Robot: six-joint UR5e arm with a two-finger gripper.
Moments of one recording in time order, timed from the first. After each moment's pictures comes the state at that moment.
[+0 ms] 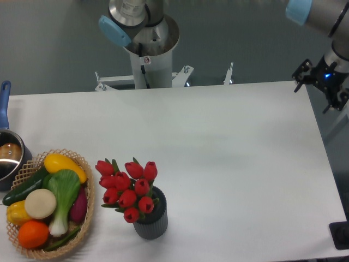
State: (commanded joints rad) arm 2.99 -1.98 -1.37 -1.40 1.55 1.78
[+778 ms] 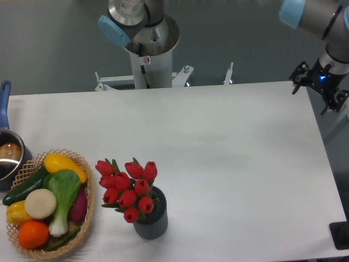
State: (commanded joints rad) arm 3.01 -1.91 -1.47 -1.27 1.61 1.71
